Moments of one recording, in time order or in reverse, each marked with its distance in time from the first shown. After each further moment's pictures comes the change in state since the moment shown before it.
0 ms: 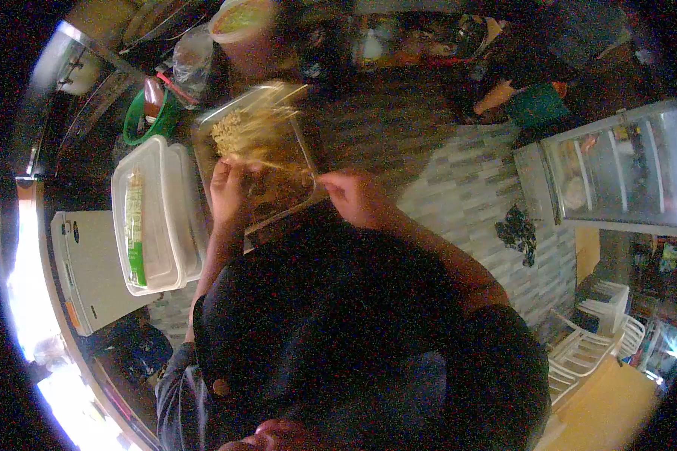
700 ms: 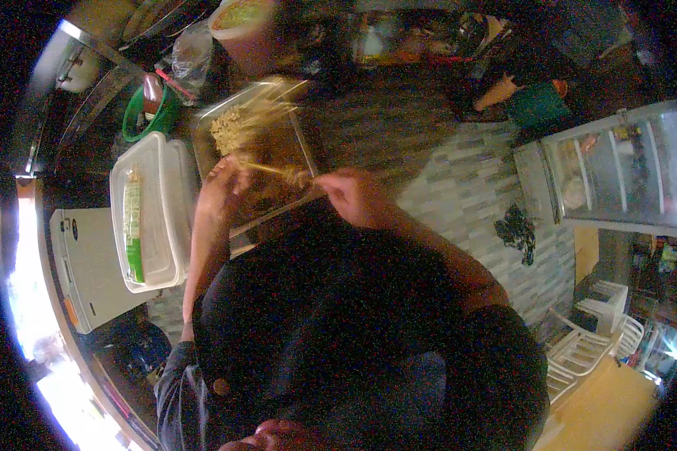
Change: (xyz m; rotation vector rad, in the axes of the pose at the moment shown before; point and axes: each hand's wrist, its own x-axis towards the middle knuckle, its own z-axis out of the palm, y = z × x) left_hand 0.014 0.011 -0.031 -0.293 -0.312 -0.310; right_hand -0.004 -0.001 0.000 0.004 0.020 -0.120
